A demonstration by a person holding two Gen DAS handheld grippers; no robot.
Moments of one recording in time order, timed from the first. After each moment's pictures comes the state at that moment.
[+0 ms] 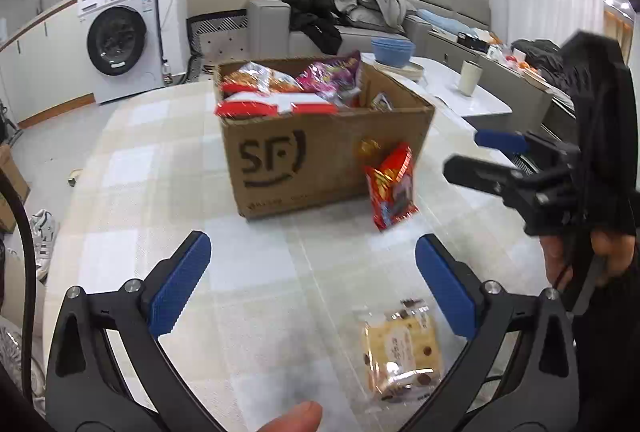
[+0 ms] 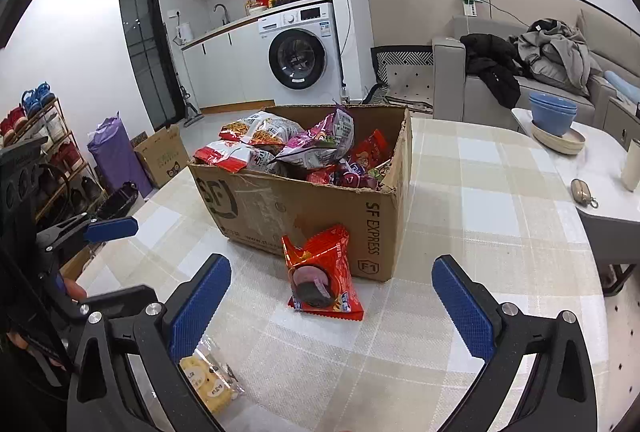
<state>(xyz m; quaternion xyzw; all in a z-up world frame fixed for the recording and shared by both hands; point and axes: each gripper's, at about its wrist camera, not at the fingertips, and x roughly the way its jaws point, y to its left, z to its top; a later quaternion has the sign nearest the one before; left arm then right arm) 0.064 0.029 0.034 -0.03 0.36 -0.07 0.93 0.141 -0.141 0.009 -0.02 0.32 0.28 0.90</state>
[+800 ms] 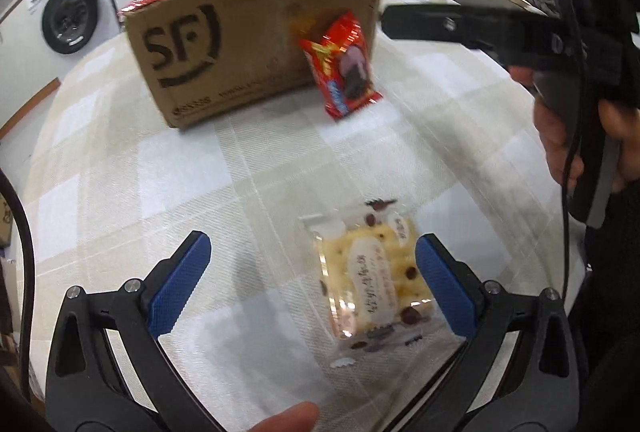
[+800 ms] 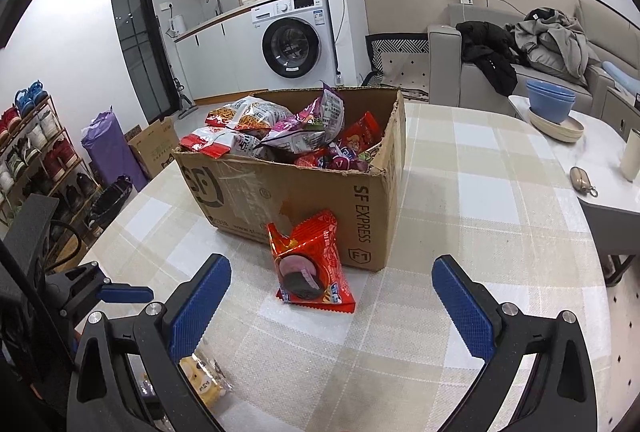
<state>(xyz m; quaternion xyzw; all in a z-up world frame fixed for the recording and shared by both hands) 0.062 -0.013 -0.024 0.03 0.48 -0.13 0.87 0.150 -0.145 -0.002 -0.02 0.34 0.27 0.90</state>
